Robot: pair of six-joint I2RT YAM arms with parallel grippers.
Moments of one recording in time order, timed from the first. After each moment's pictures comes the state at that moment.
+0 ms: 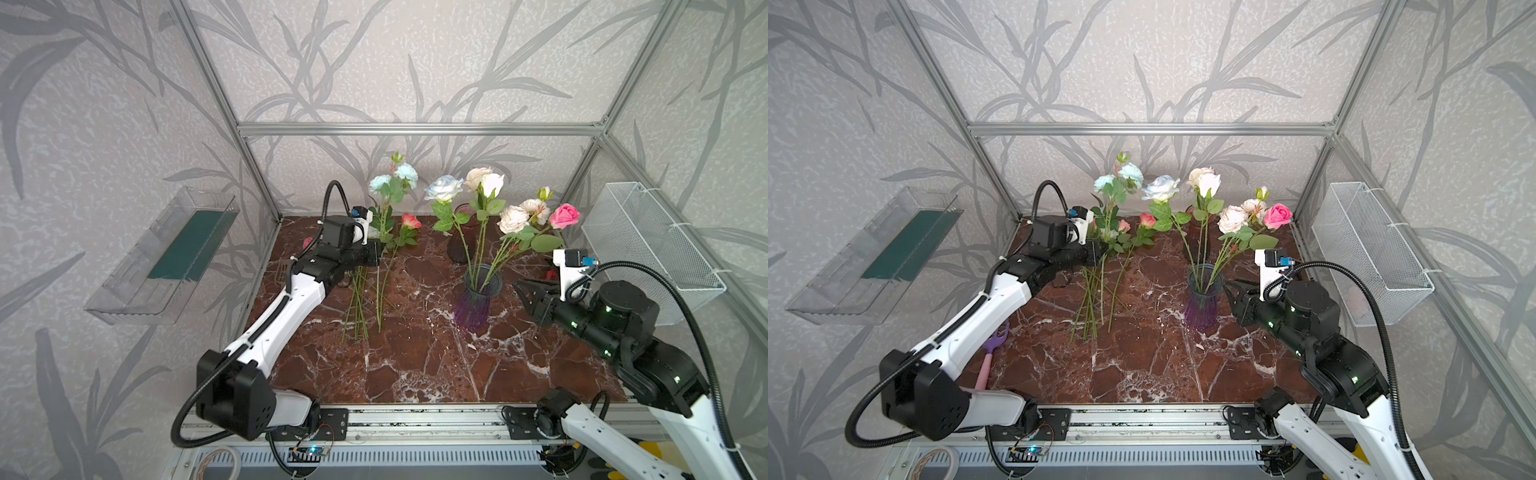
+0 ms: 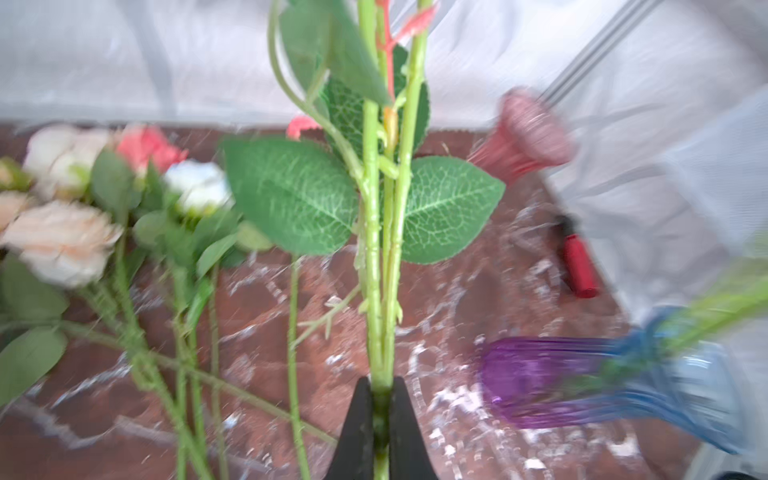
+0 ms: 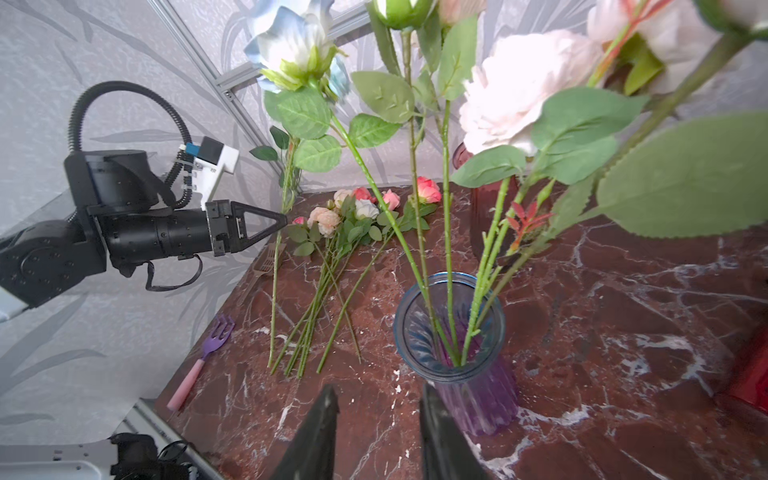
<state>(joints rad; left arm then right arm) -0.34 1.31 1.17 -0.33 0.30 -0.30 0.52 0.68 1.14 -0.77 -0.07 0.43</state>
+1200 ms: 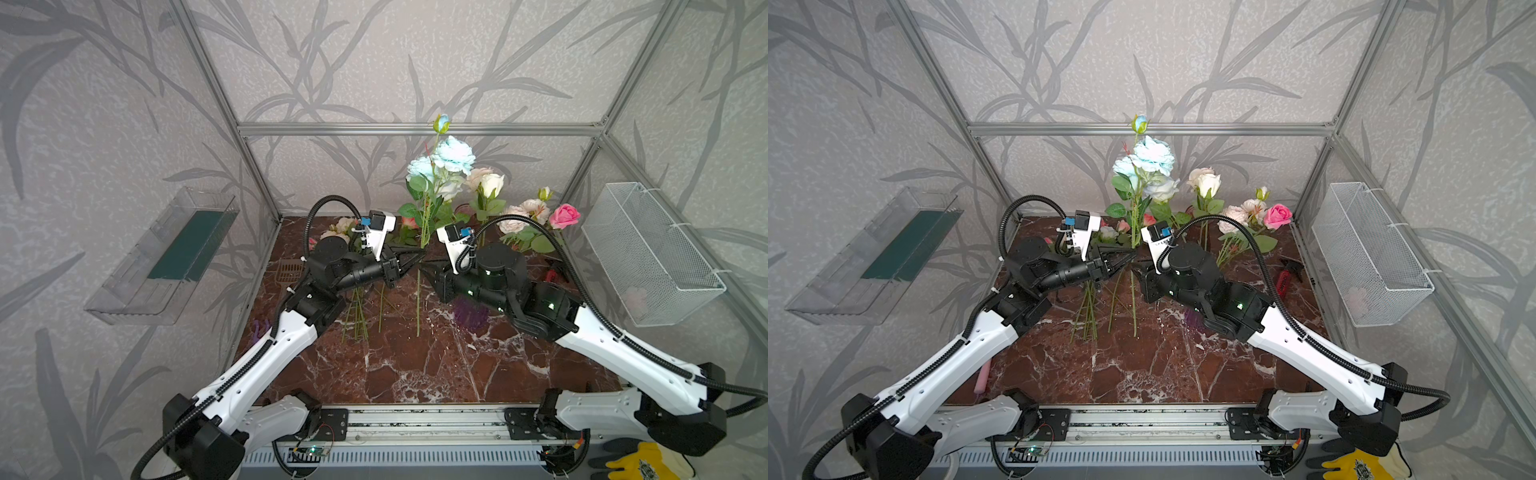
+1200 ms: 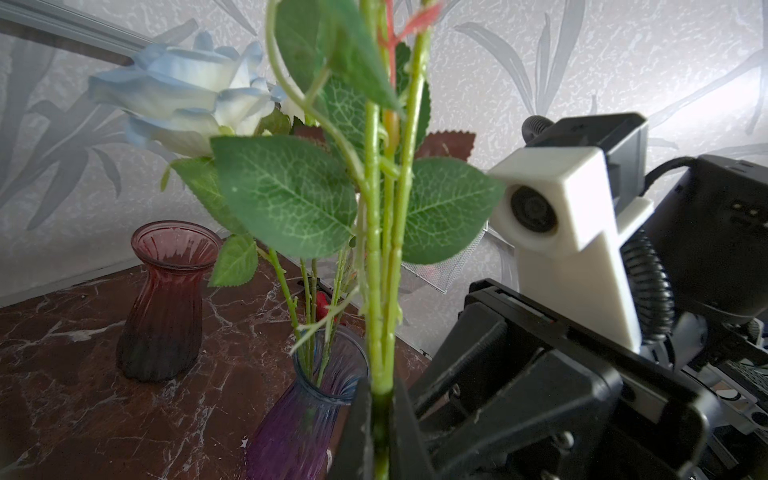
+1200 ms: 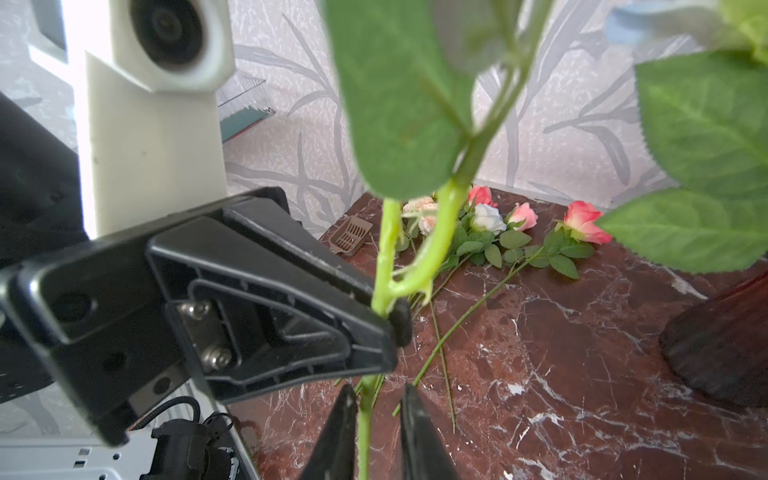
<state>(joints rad) -0.54 1.12 1.02 0.17 0.68 -0.49 0.97 1.22 1.35 -0.43 0.11 0.37</state>
